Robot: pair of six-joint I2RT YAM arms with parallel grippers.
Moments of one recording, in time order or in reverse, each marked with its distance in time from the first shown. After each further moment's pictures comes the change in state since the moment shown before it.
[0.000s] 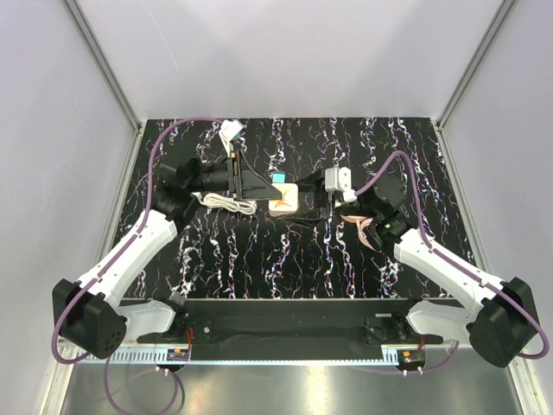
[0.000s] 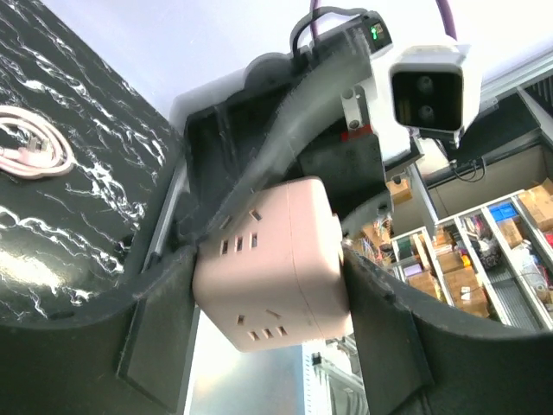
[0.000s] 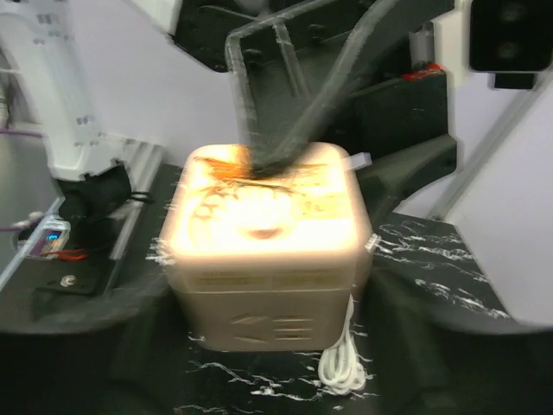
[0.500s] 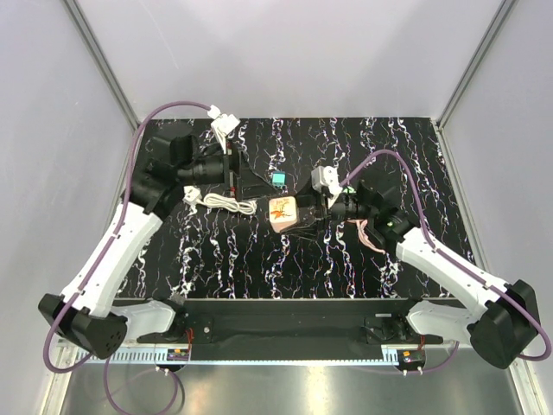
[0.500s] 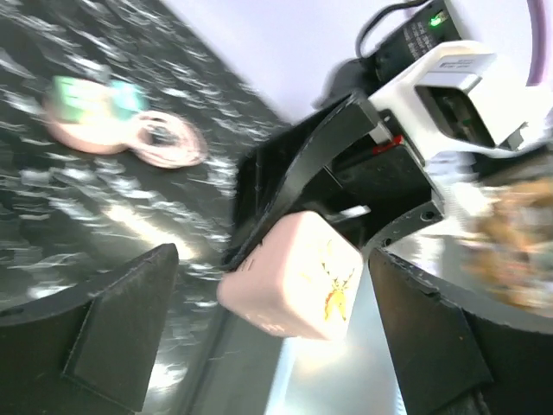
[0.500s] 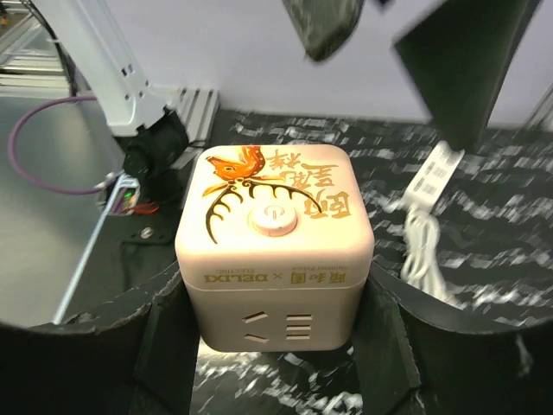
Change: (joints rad) left arm 0.014 0.008 0.291 -0.666 -0.183 0.570; right arm 0.000 -0.010 0.029 -0.311 -0.046 0.000
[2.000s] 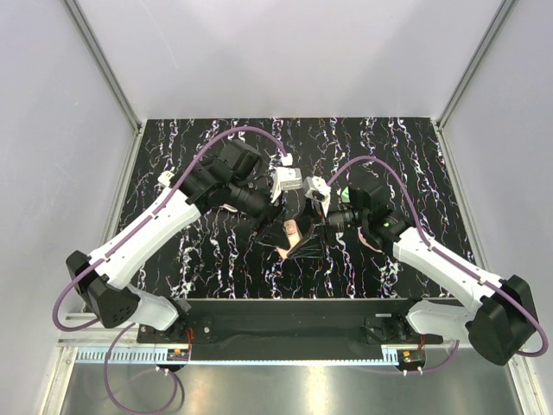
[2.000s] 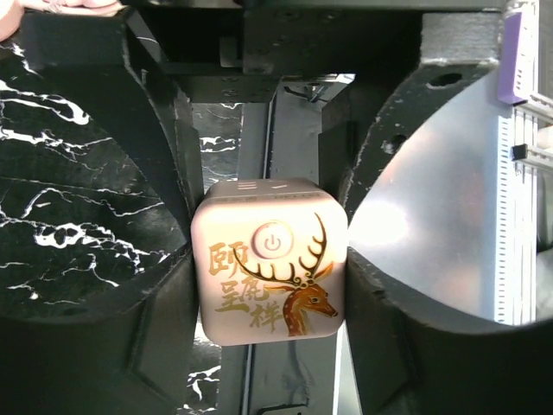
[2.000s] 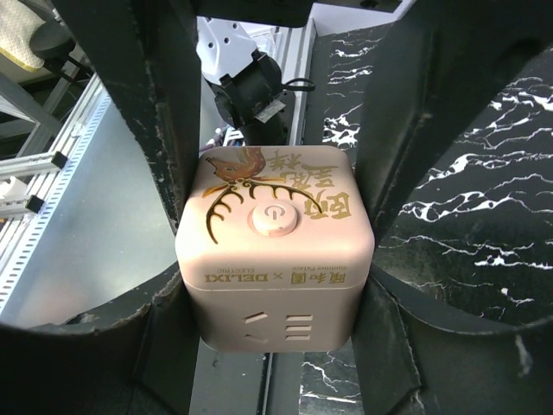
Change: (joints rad) left arm -0.315 0.204 0.187 -0.579 -0.080 0.686; right arm 0.005 0.021 -0.019 -0.264 -0.145 0.123
